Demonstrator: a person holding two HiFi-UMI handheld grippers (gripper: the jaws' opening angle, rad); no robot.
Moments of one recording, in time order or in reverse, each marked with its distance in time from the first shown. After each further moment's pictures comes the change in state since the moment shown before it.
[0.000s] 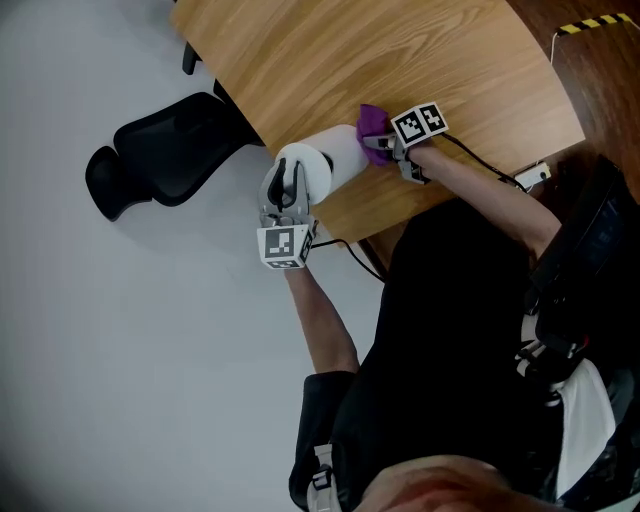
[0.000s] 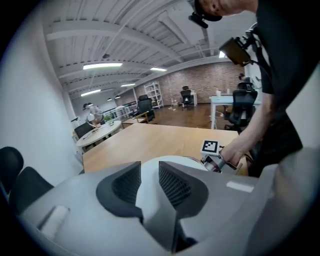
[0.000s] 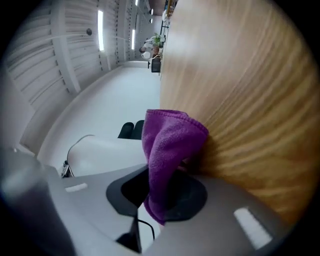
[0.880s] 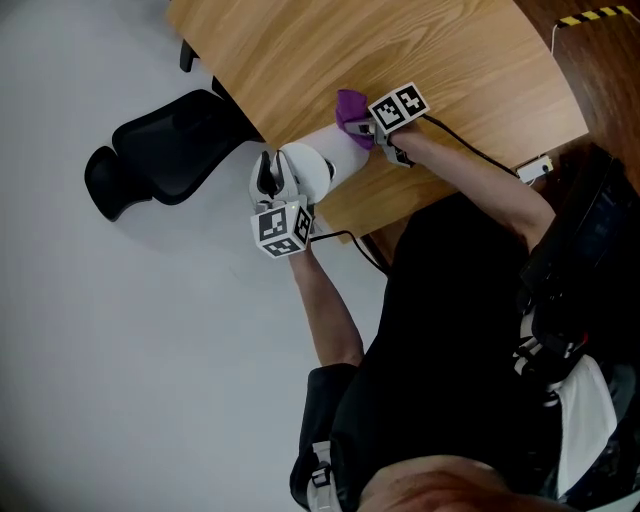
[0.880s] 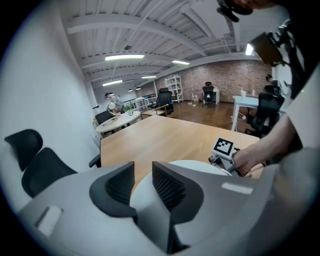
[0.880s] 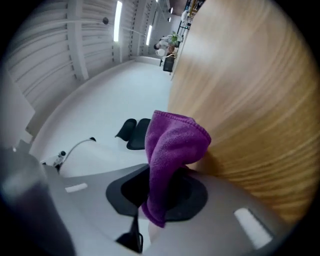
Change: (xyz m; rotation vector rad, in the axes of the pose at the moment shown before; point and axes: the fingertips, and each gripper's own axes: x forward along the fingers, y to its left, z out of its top) left arm 0.008 0.033 -0.009 -0.188 0.123 0.203; right arm 0.019 0.030 0.034 -0.133 0.006 0.001
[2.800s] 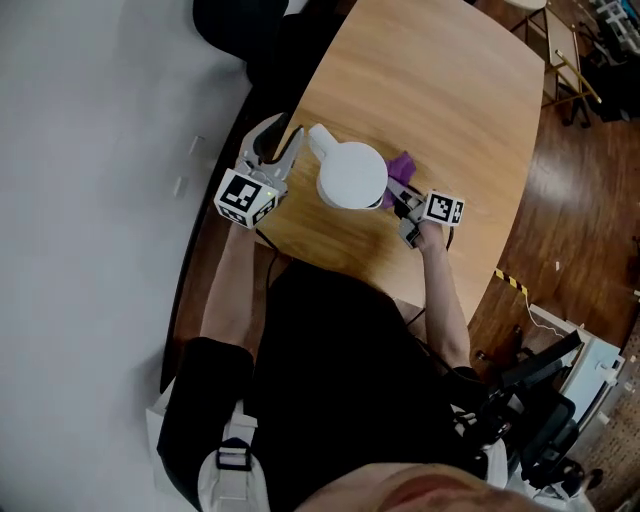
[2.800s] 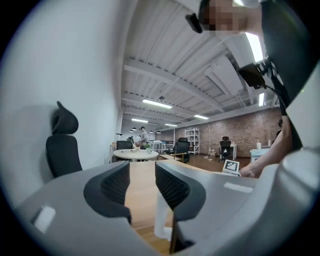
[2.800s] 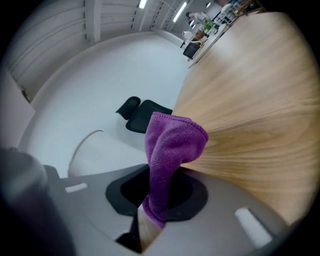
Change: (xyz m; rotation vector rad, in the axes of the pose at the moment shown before) left arm -0.154 0.183 -0.081 -0.394 -0.677 0.103; right arm 0.075 0.025 0.001 -0.312 0.266 -0.156
